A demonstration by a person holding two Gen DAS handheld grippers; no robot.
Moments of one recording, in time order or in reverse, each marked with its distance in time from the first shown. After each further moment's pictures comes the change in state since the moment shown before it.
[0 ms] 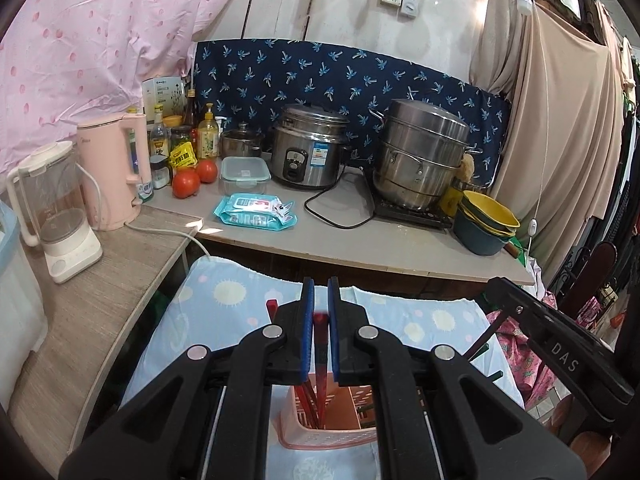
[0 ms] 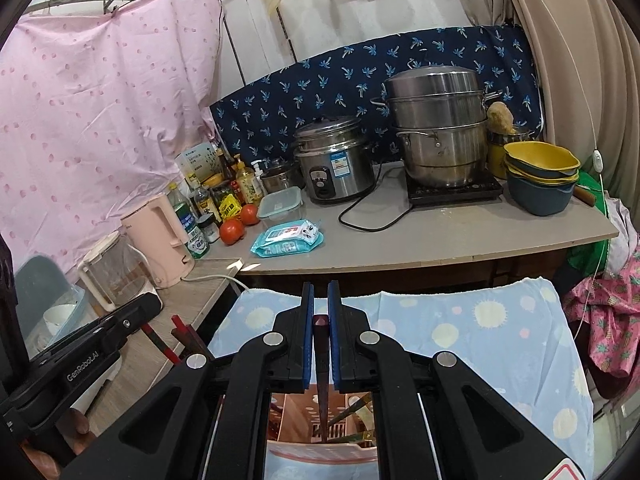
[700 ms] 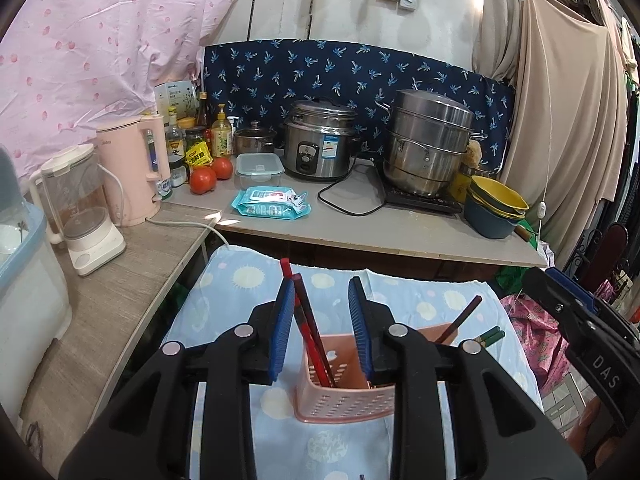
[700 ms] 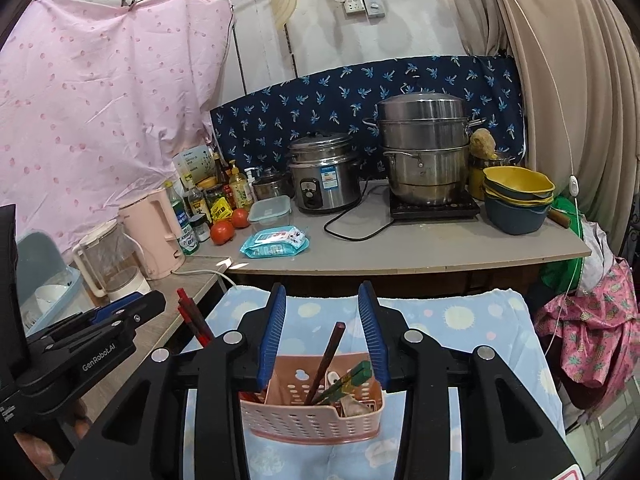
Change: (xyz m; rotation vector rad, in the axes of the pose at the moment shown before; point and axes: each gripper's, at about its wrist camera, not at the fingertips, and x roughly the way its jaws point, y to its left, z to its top) left arm -0.031 -0.010 -0.023 0.039 0.010 0.064; right arm -0.054 0.007 -0.021 -0.068 -0.062 -0.063
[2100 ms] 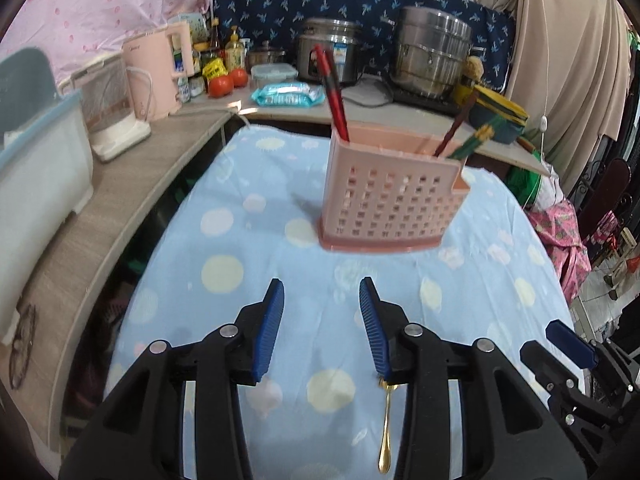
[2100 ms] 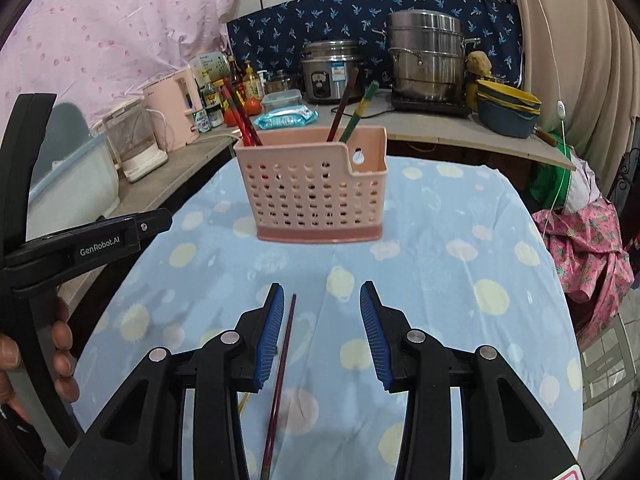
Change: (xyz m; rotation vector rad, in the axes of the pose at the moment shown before) left arm -0.048 0.024 -0.162 0.020 0.250 0.033; right arm -0.086 0.015 -0.187 -0.072 0.277 -0.020
